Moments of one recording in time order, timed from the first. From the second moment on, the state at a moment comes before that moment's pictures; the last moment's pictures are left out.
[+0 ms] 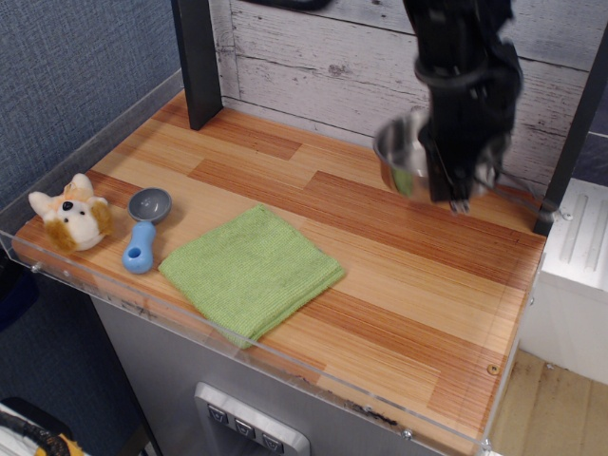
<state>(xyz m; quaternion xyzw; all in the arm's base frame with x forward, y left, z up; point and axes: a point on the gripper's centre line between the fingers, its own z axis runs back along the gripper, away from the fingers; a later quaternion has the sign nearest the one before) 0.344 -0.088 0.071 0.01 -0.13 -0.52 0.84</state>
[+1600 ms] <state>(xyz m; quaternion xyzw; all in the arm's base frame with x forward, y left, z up) 0.346 -0.084 0.026 0.02 -0.08 -0.51 0.85</state>
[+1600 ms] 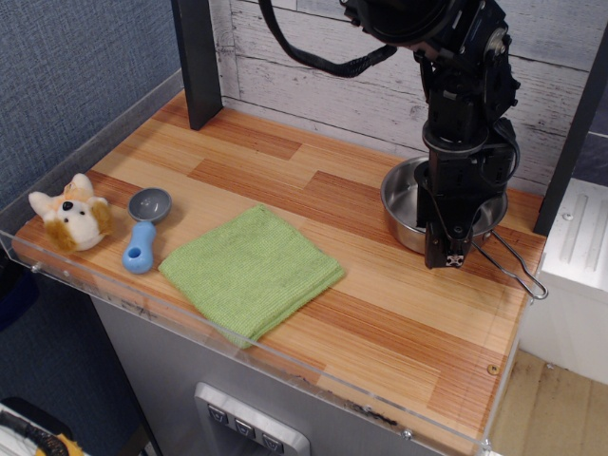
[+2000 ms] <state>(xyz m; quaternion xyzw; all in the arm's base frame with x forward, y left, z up) 0.342 -0.086 0.026 0.01 -0.07 -0.50 0.86</state>
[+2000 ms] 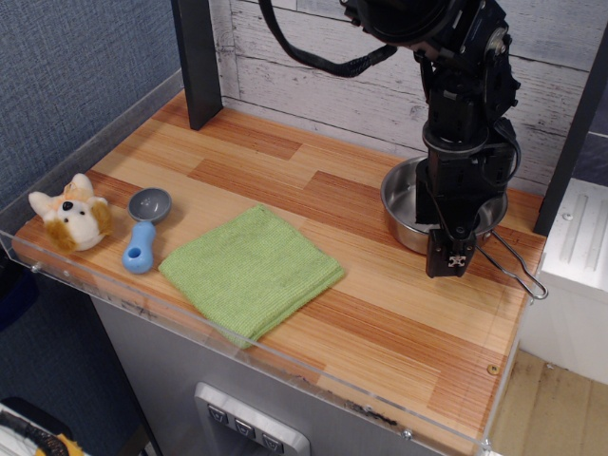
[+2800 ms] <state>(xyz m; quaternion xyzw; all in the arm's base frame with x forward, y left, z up) 0.331 -0.021 0.118 0.00 -0.12 -0.39 0.91</state>
